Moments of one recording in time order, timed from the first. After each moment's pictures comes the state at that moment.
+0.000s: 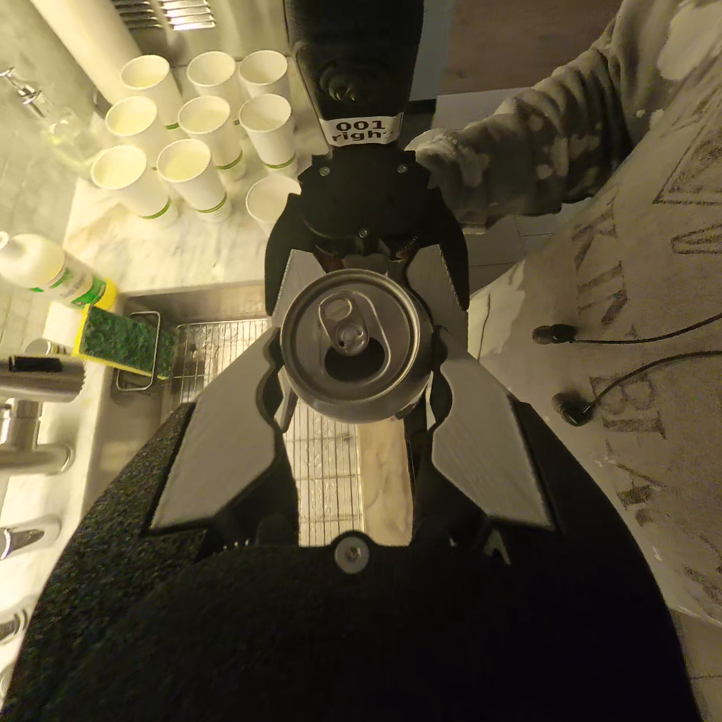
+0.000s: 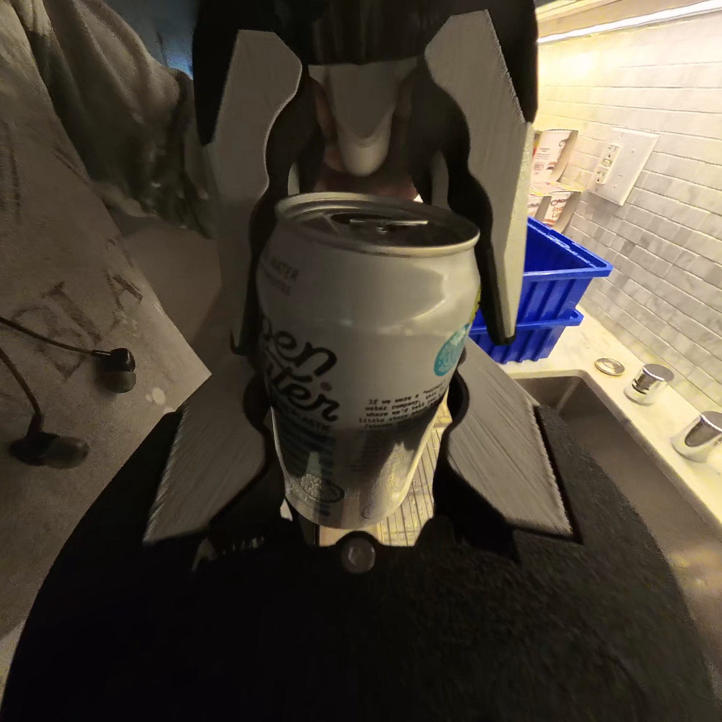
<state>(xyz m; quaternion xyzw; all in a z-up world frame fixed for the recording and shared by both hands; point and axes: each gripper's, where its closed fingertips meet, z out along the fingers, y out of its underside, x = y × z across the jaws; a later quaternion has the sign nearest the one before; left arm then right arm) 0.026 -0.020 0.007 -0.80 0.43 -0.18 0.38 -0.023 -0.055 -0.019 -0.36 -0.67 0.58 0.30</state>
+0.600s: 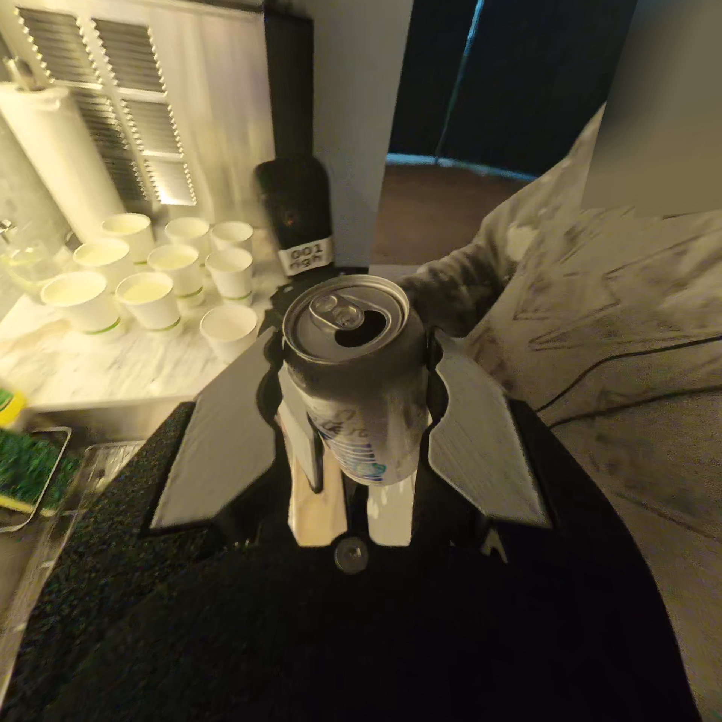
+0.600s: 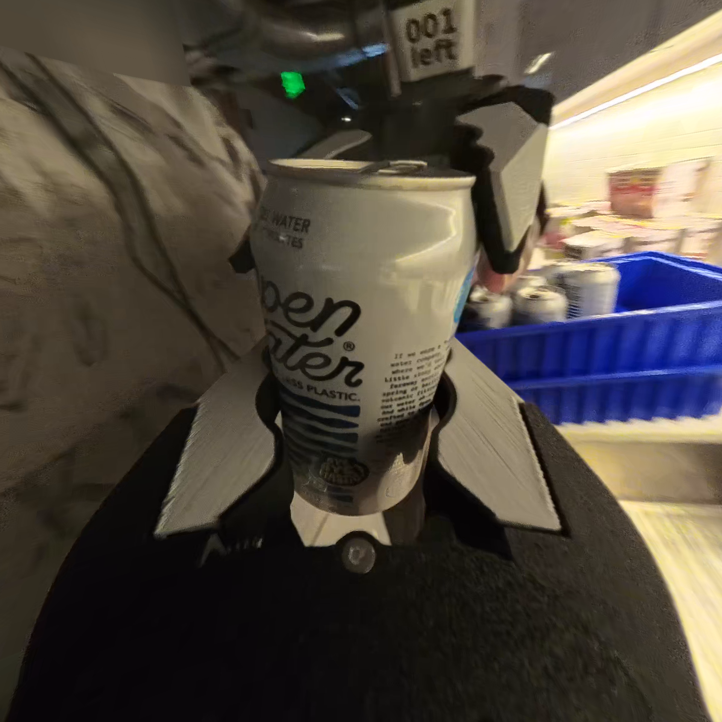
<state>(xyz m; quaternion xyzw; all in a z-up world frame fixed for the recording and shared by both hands) 0.063 -0.027 0.048 -0.71 0.37 -0.34 0.49 0.023 -0.076 0.010 -0.30 -0.61 0.71 0.18</state>
